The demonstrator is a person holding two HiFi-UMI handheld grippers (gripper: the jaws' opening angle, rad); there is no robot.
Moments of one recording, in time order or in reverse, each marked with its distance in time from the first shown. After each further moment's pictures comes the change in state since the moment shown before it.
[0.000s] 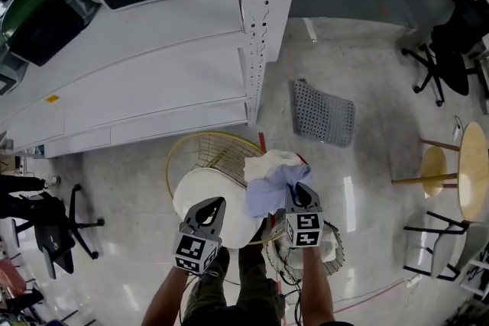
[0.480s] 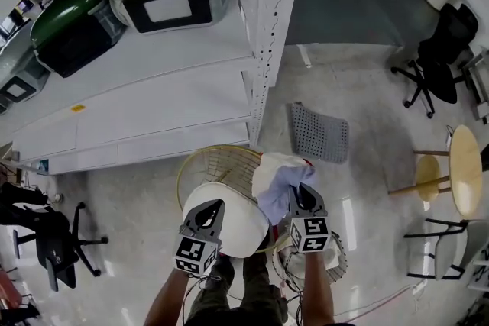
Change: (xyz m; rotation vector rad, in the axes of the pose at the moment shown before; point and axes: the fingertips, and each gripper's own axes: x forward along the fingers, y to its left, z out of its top) left arm -0.056 0.015 0.050 0.058 -0.106 -0.001; right arm -0.060 0.034 0.092 0.022 -0.199 -0.018
